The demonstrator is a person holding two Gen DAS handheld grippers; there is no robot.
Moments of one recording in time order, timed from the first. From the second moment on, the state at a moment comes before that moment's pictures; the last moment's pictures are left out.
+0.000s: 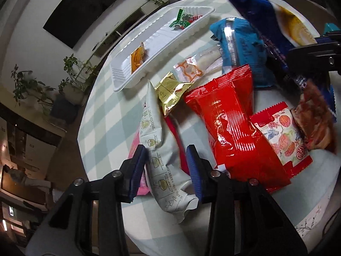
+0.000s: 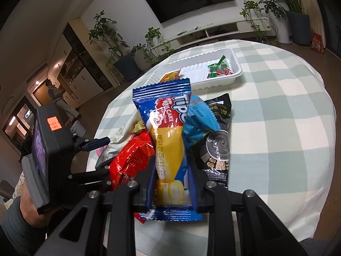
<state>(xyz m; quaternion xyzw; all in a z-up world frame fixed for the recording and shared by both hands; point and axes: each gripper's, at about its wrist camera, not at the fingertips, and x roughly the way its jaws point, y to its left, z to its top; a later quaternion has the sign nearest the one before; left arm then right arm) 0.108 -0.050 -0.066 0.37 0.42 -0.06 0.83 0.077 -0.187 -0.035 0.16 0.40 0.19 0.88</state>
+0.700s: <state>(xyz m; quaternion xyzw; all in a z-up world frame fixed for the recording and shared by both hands) 0.167 0.022 -0.067 0.07 0.54 -0.14 0.83 0.078 -0.182 -0.038 0.15 0.41 0.18 0.88</state>
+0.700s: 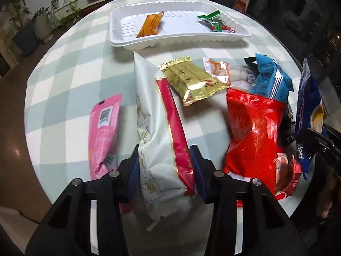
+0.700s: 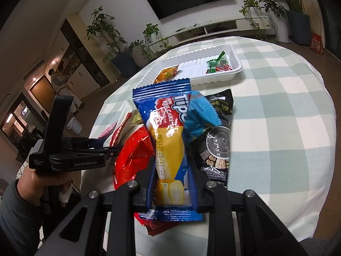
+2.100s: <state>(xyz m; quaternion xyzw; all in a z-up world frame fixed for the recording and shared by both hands) 0.295 0.098 0.074 -0.11 0.42 -0.21 0.88 0.220 -0.265 0.067 0.19 0.37 0.10 0.90</state>
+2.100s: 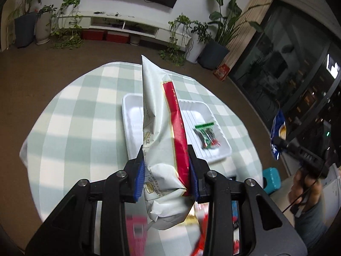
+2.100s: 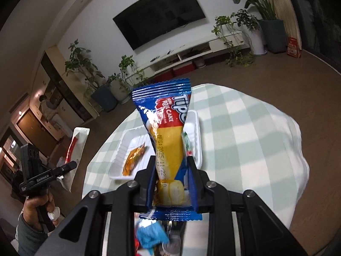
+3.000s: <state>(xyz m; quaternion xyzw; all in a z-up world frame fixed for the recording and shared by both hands) 0.419 0.014 -0.041 0.00 0.53 -0.17 0.83 0.385 -0.159 -0.053 0.07 0.55 0.09 0.83</state>
